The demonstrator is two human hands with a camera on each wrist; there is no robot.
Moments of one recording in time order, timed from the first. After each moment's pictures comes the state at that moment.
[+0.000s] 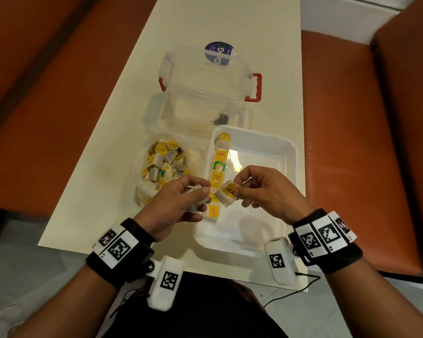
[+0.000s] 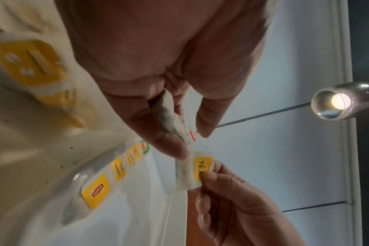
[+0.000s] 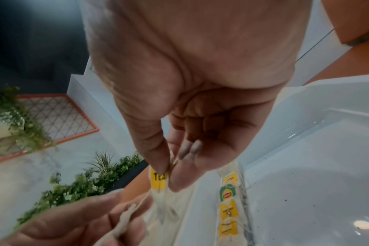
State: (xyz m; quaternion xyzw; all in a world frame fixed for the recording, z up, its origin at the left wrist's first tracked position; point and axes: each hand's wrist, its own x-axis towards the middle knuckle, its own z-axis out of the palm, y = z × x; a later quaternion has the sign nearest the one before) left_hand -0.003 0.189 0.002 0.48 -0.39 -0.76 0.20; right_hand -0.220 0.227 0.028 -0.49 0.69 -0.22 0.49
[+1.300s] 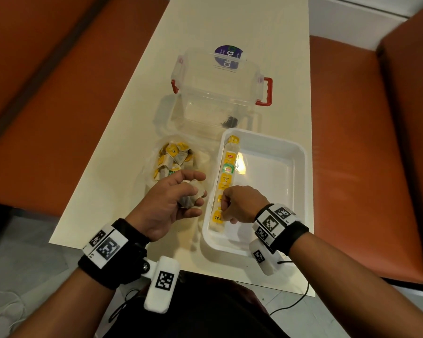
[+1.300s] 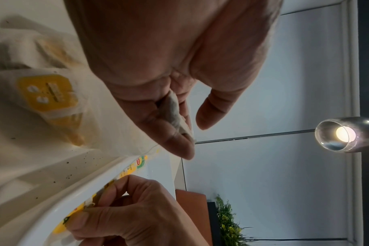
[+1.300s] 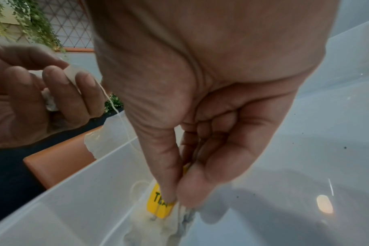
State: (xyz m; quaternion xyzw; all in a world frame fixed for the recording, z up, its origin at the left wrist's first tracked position) left_hand 0.024 0.180 0.012 0.46 -0.33 -0.79 0.25; right_hand -0.176 0.198 -0.037 -0.57 0.70 0.09 0.42
